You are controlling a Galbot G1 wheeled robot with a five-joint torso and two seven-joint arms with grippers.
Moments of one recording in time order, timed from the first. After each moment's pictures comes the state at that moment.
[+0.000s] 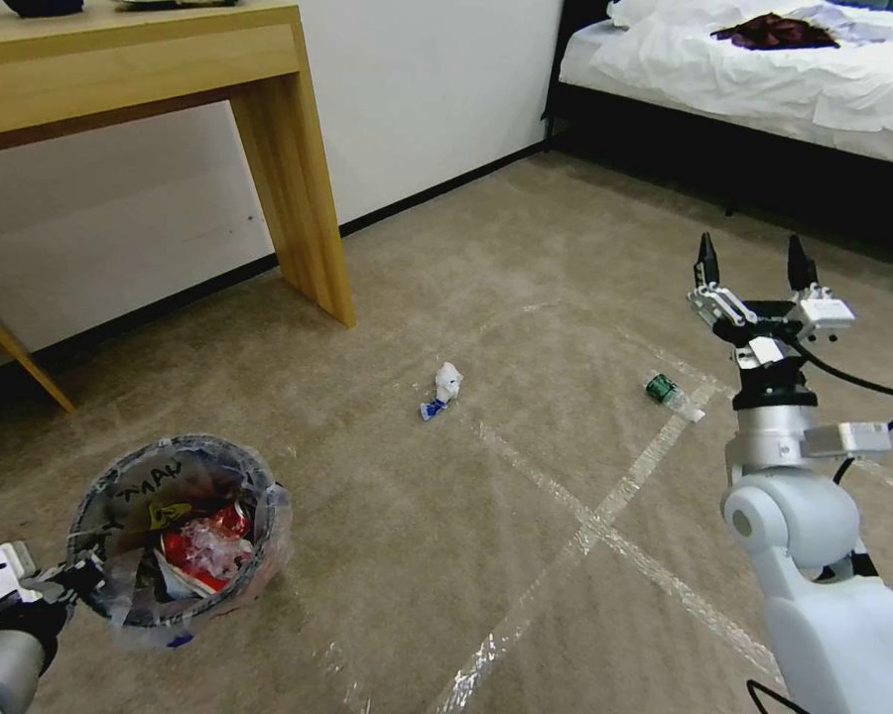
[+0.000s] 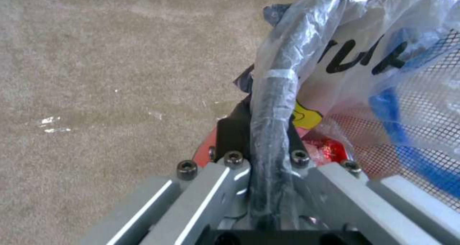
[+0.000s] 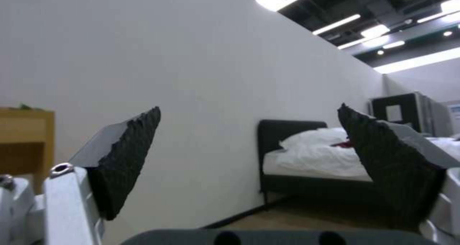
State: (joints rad) left arm 1.71 -1.39 -1.17 -2.30 -0.91 0.68 -0.24; right arm -1.17 1.13 0.60 2.03 0.44 0.27 0.15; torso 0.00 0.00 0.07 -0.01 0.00
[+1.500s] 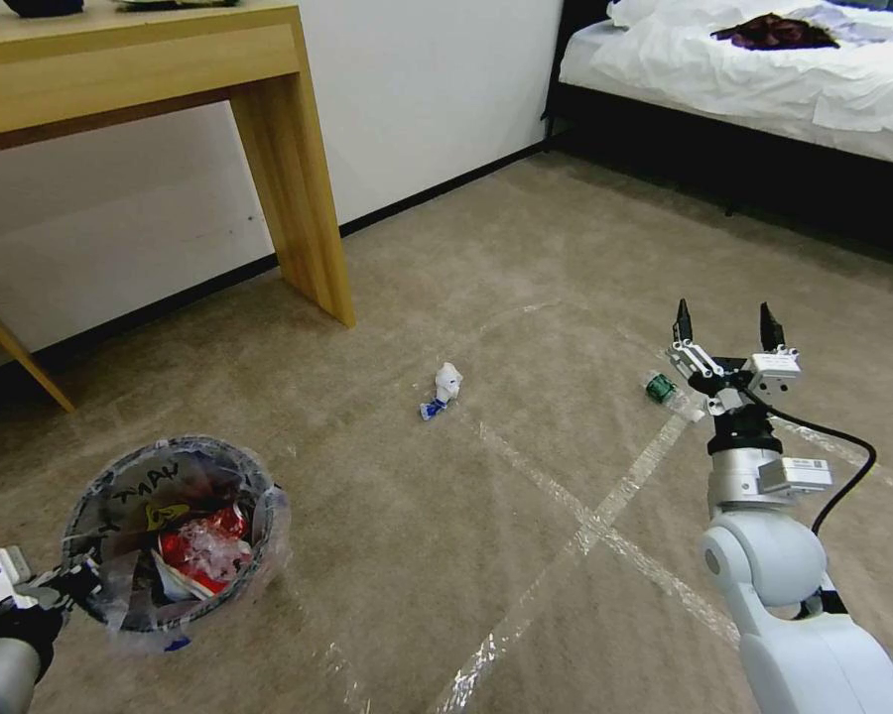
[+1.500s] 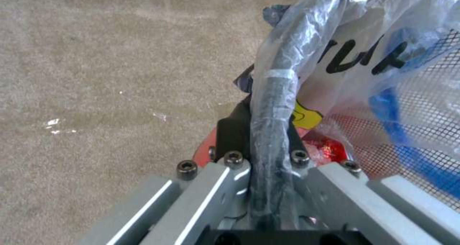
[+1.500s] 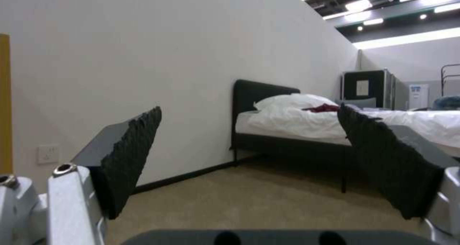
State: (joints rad) left arm 1.72 -1.41 -1.18 -2.30 -0.88 0.67 -0.21; right arm -1.23 1.17 0.57 2.00 0.30 0.21 0.23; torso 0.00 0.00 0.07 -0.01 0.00
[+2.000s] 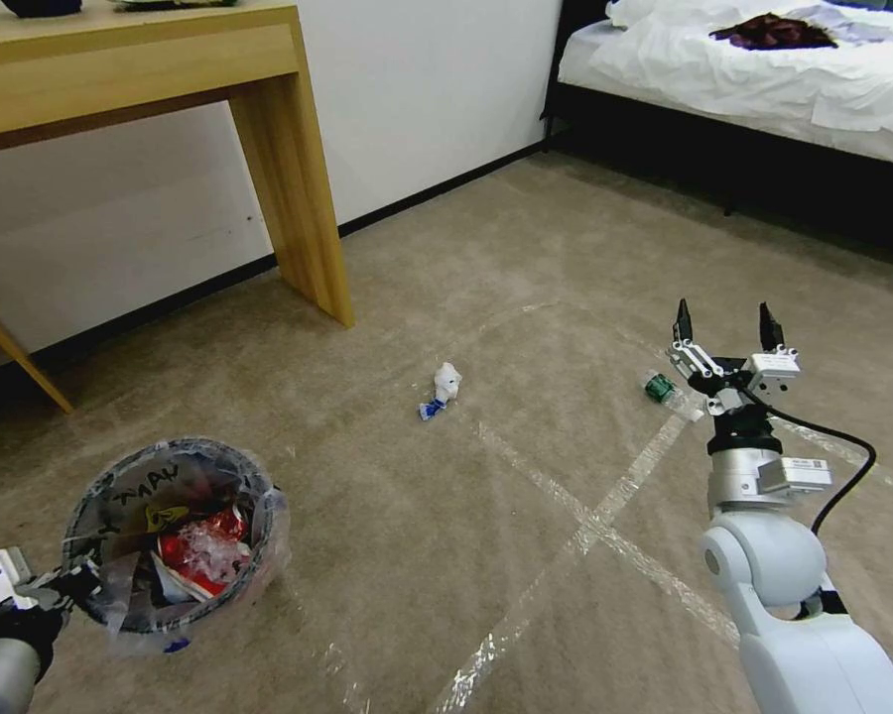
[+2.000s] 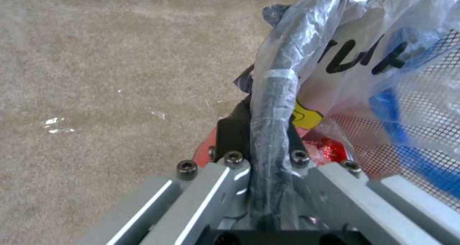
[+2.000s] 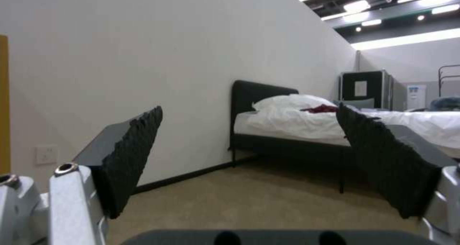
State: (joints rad) left arm 1.73 -1.41 -1.18 -2.30 -0.88 0.67 -0.21; right arm -1.23 1.17 0.57 2.01 0.30 0.21 0.23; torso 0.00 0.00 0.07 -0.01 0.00
